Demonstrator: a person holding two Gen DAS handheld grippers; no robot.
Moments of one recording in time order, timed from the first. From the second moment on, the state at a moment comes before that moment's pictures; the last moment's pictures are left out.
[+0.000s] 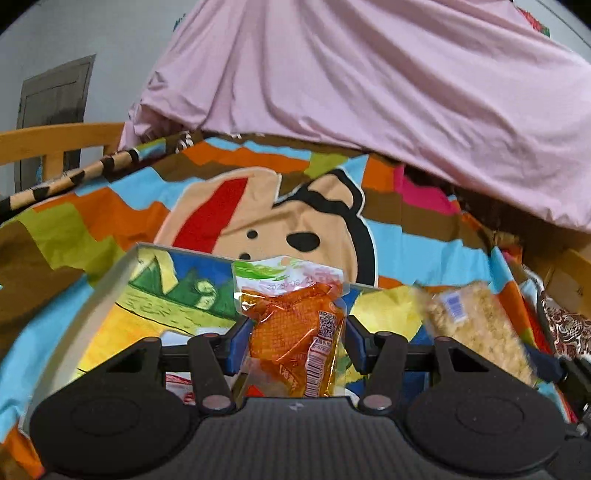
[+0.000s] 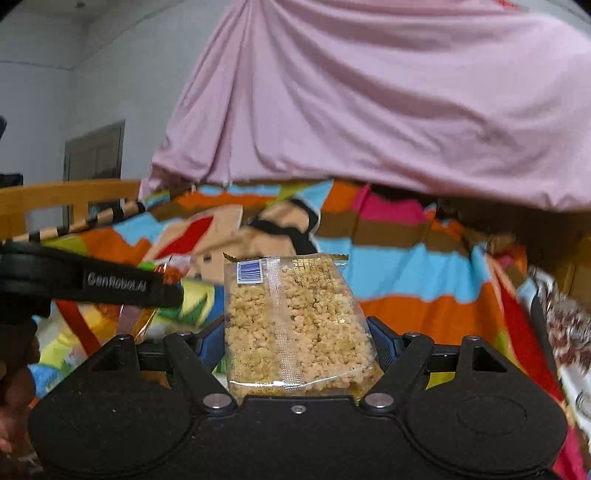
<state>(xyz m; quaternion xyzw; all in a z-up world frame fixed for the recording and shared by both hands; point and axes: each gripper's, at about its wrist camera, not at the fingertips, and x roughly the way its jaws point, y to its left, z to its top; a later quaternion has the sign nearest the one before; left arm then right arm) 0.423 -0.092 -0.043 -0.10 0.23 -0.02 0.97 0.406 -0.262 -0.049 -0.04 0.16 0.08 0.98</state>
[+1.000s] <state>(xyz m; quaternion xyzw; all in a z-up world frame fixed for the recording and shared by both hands) 0.449 -0.101 -0.072 -0.09 0.30 -0.03 0.95 0.426 -0.255 -0.089 -0.05 0.25 0.10 0.96</state>
